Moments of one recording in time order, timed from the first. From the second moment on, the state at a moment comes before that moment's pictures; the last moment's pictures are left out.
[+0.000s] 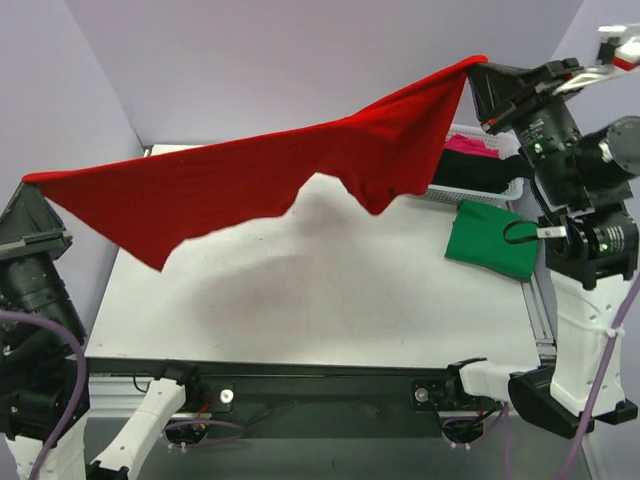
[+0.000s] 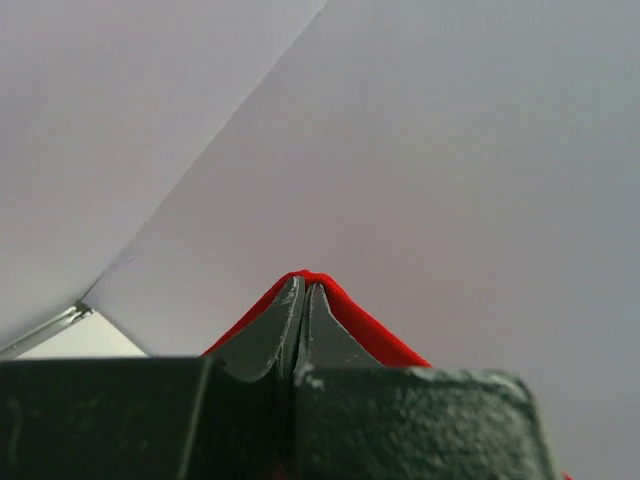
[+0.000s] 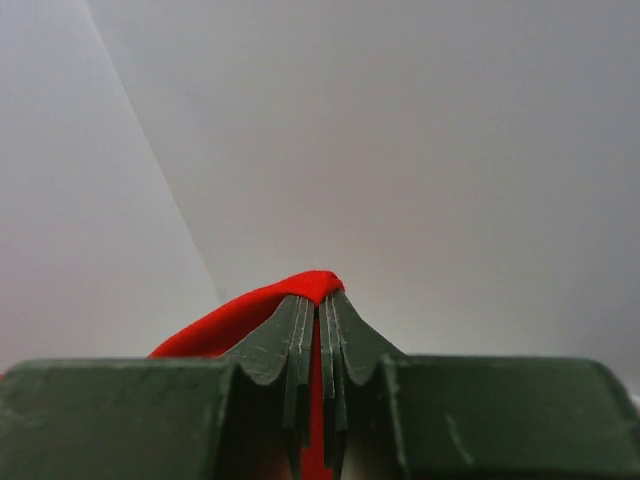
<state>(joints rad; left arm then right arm) -0.21 0.63 1.45 -0.31 -0.65 -0.54 0.24 1.26 2.02 -0.40 -0.16 0.30</state>
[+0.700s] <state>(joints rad) -0.14 0.98 1.08 -0.08 -0.75 -0.36 0.29 1.80 2.09 -0.21 -0.11 0.26</state>
